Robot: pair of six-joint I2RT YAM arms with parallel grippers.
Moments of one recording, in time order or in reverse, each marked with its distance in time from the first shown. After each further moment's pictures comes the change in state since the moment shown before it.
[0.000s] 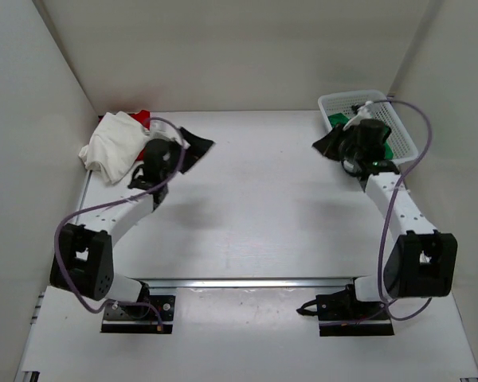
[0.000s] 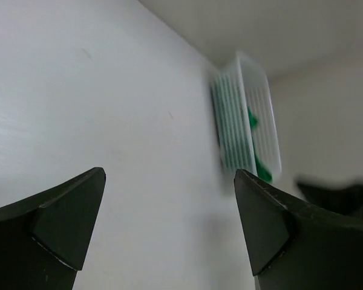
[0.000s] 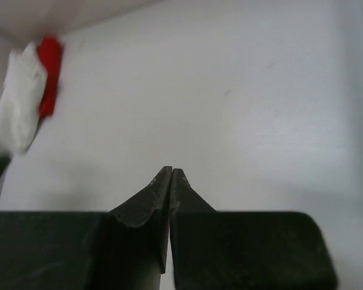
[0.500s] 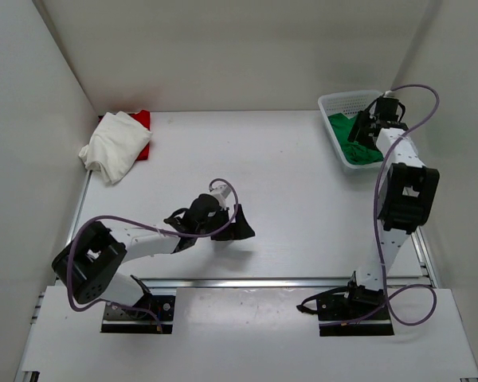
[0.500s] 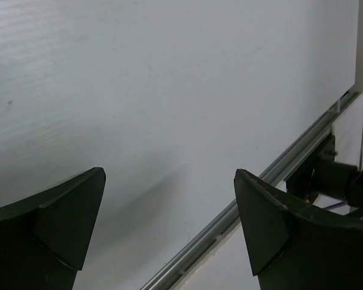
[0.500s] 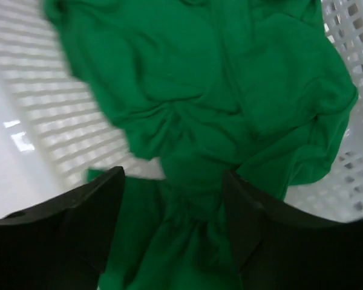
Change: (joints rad) left arm -0.583 0.004 -0.299 -0.076 0.082 0.174; right arm -0.270 0.620 0.637 -0.345 0.399 -0.248
